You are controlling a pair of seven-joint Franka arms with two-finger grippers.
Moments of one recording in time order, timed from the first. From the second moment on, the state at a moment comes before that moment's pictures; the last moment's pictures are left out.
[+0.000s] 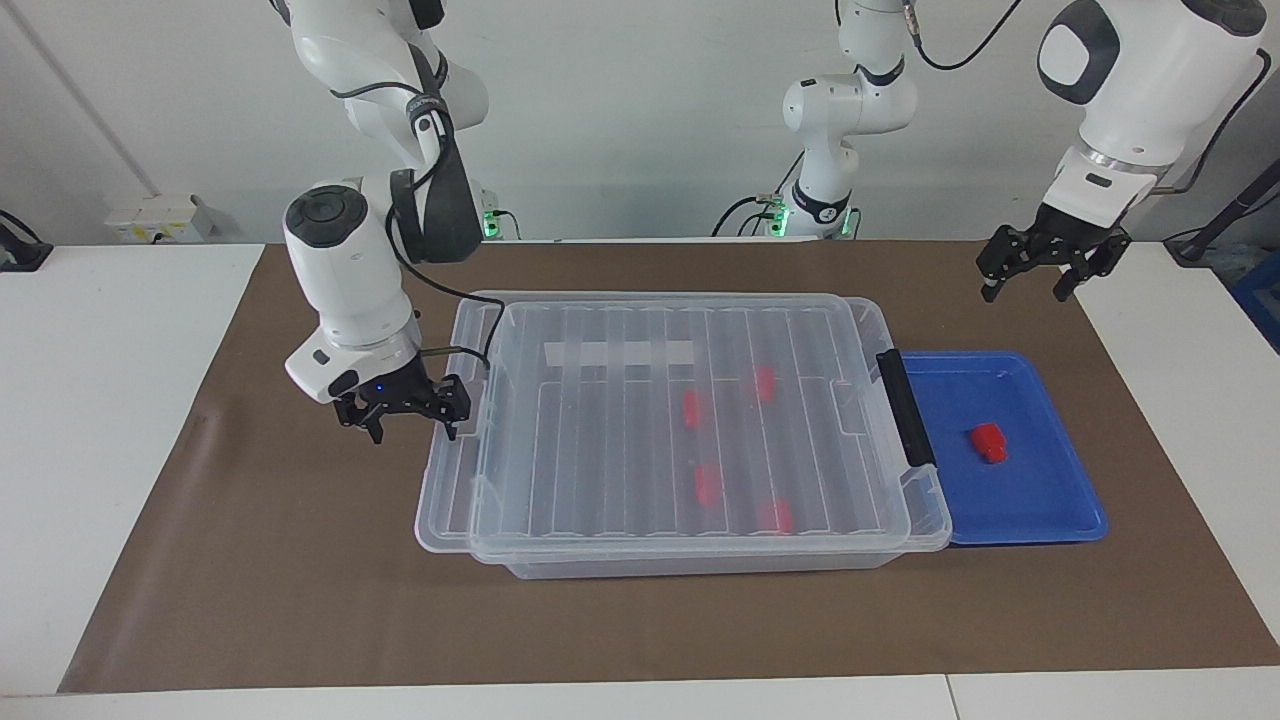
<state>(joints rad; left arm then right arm) 0.01 -0.05 0.03 -1.75 0.00 1.80 0.12 0.14 0.30 -0.01 -1.64 -0.06 2.06 0.11</state>
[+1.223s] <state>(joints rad) 0.13 0.22 0.03 -2.07 0.00 2.49 0.19 -0.01 0.28 -0.02 -1.64 -0.07 1.99 -0.04</state>
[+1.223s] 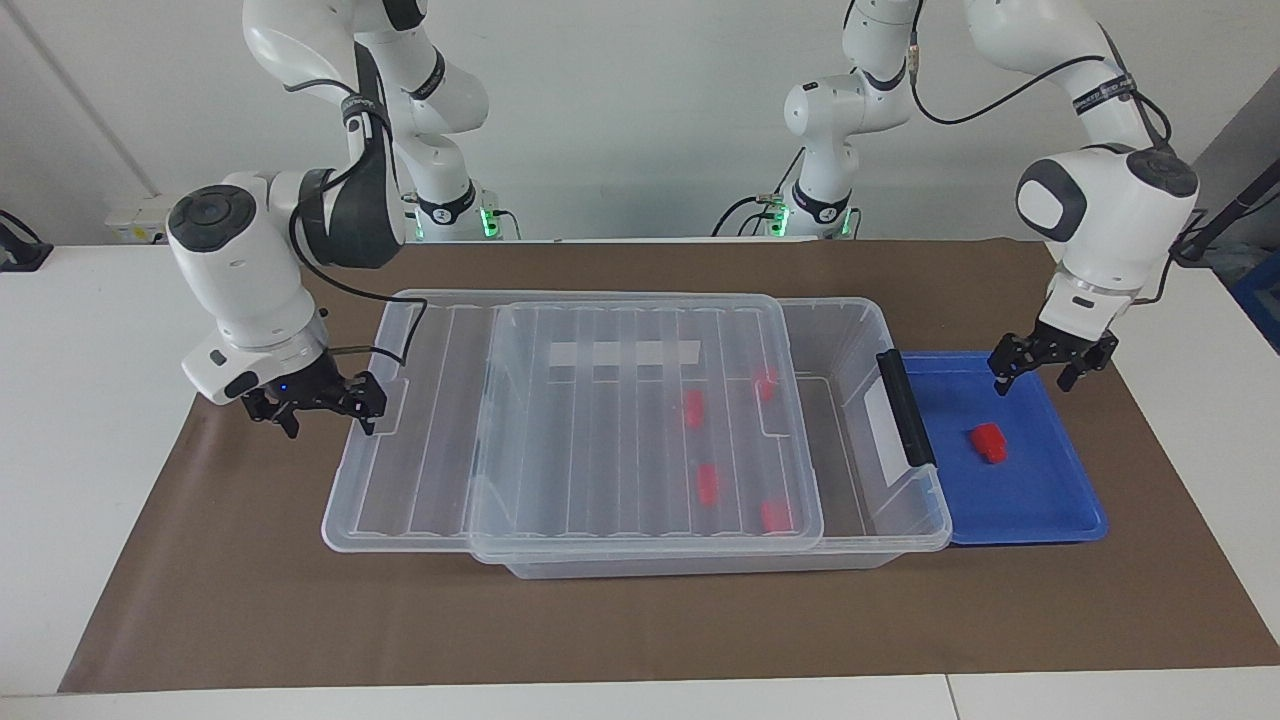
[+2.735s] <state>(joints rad) 0.12 0.32 0.02 -1.97 0.00 2.41 0.00 -0.07 0.27 -0.02 -1.64 -0.10 1.96 -0.07</state>
